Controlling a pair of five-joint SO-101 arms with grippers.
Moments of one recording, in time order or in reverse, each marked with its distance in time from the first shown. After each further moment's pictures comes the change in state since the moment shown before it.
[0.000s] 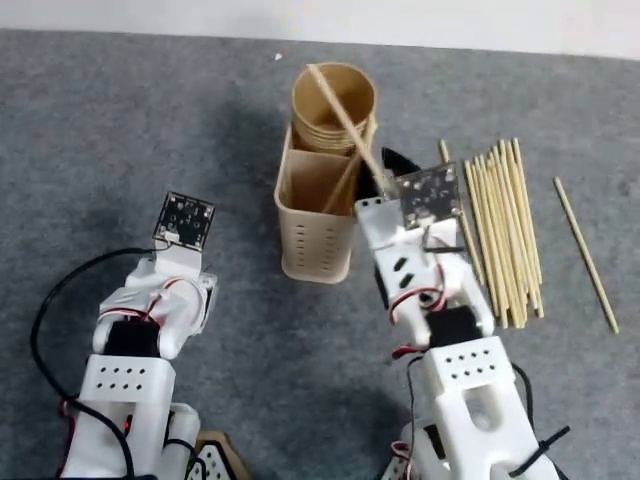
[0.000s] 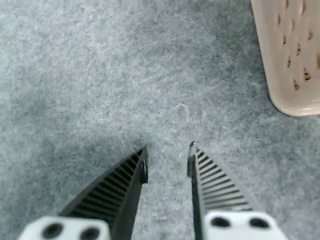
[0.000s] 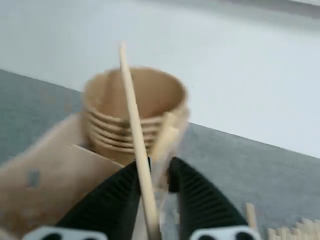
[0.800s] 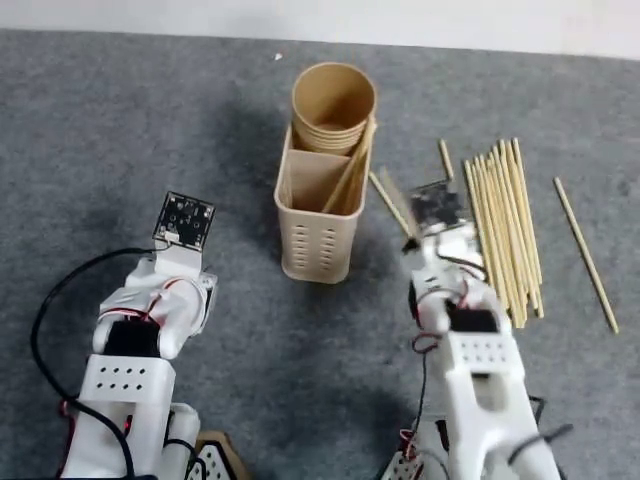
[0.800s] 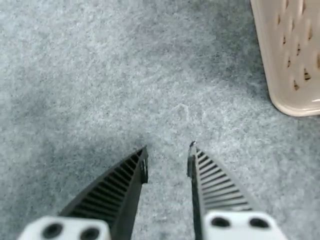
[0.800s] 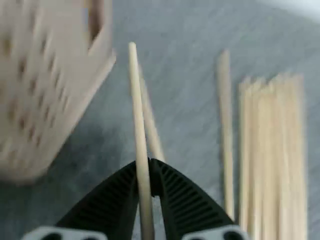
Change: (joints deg) left arm 0.0 0.0 0.0 0.0 0.0; right arm 10.3 9.1 6.4 16.7 11.5
